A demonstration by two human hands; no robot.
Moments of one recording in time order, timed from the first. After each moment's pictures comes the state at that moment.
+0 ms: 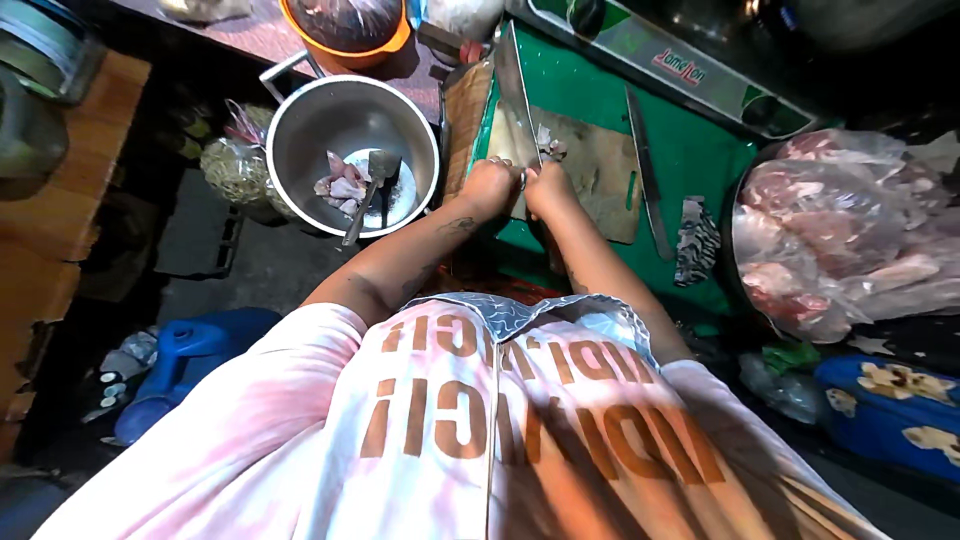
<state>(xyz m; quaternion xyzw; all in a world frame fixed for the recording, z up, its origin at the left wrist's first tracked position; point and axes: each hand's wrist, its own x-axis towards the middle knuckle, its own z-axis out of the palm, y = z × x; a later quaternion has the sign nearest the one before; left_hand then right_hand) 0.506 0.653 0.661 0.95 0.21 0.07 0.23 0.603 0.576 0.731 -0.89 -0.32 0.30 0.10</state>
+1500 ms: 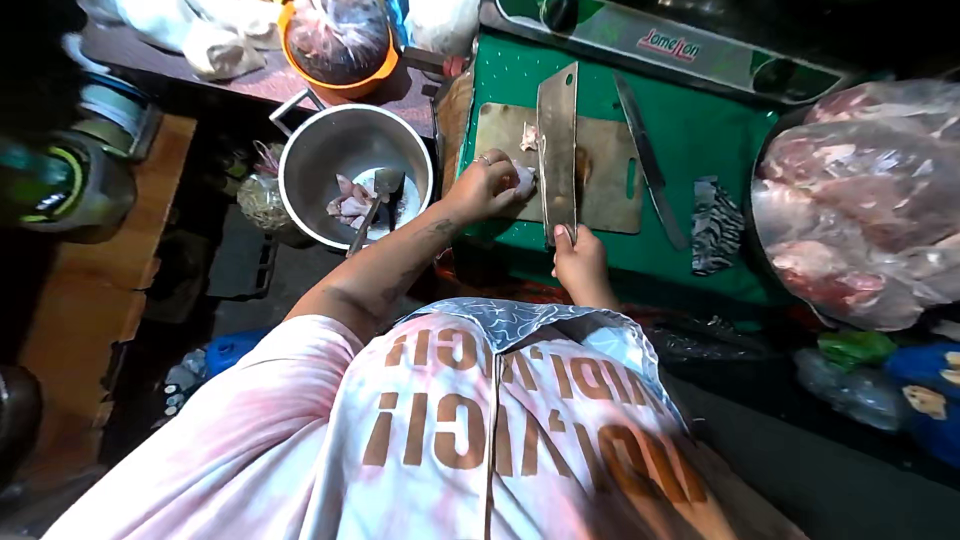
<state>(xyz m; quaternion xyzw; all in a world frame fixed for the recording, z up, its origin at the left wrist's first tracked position) 0.497 0.658 0.663 0.91 0.10 0.23 0.32 0.596 0.433 0.712 -0.86 -0.26 0.27 0.34</state>
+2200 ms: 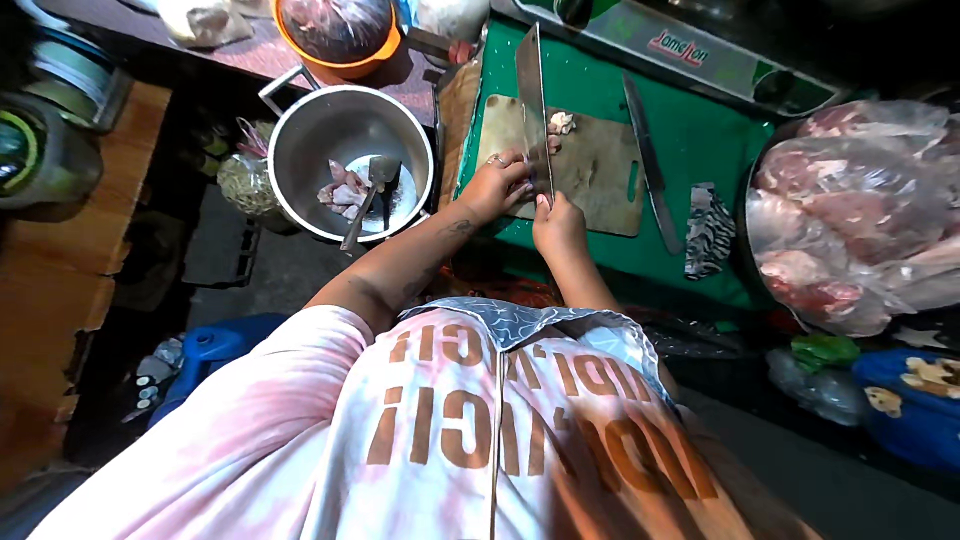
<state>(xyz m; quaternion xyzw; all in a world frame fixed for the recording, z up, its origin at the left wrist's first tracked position) 0.514 0.645 0.643 0.91 0.12 0.25 0.32 0.580 0.480 0.732 -0.89 -0.37 0.20 0.20</state>
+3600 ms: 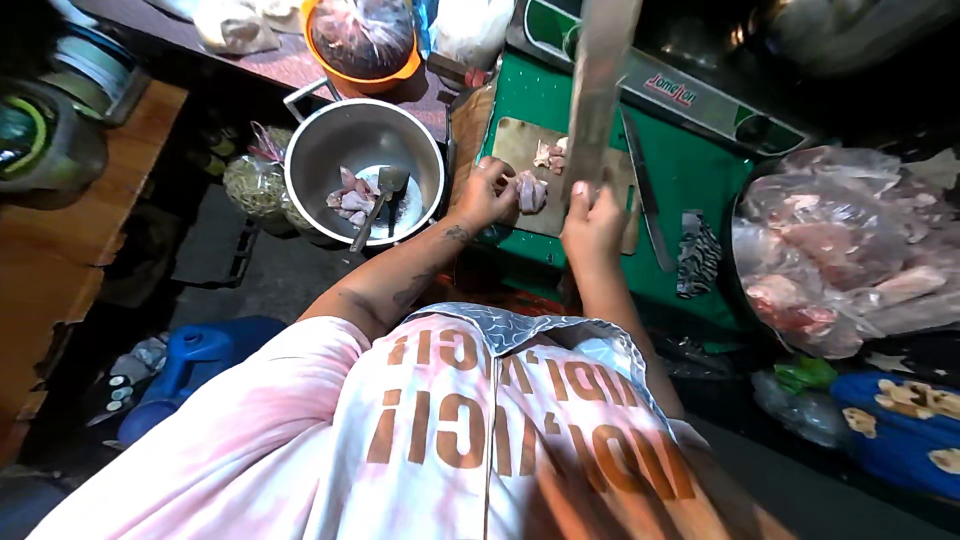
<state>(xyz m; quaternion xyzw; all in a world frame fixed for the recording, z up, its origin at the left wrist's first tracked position) 0.486 0.648 0.657 0.81 0.24 0.33 0.42 0.580 0.491 0.780 -0.86 -0.36 0.09 0.35</state>
